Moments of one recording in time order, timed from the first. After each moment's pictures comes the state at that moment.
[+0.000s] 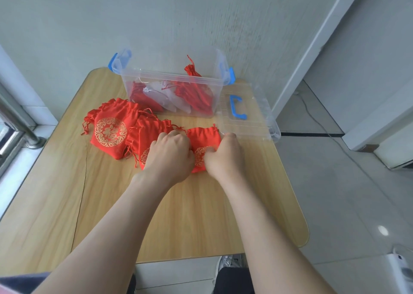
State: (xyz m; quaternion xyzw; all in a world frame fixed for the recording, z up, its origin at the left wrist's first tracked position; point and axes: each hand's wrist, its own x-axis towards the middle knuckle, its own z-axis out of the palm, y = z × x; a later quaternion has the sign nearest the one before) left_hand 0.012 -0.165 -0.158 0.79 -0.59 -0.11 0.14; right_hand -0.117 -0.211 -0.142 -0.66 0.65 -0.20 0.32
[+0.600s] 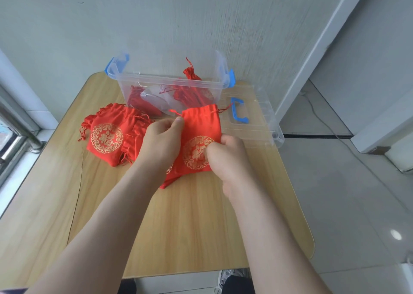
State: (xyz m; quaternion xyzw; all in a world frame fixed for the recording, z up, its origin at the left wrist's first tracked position) left_hand 0.014 -0.182 -0.131 0.71 -0.29 -0.33 0.55; right_hand -0.120 -0.208 -0.111 -0.54 0.56 -0.30 0.55
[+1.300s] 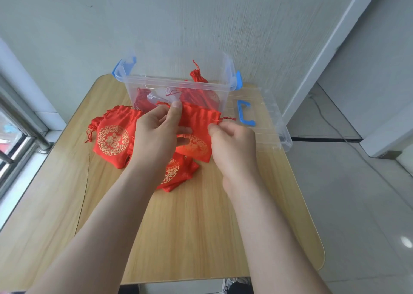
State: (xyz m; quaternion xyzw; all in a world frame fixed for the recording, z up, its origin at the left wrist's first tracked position) left_hand 0.018 -0.174 -0.111 0.61 -0.29 -0.32 0.67; right_hand -0.103 -0.217 -0.109 -0.57 0.53 -0.40 0.48
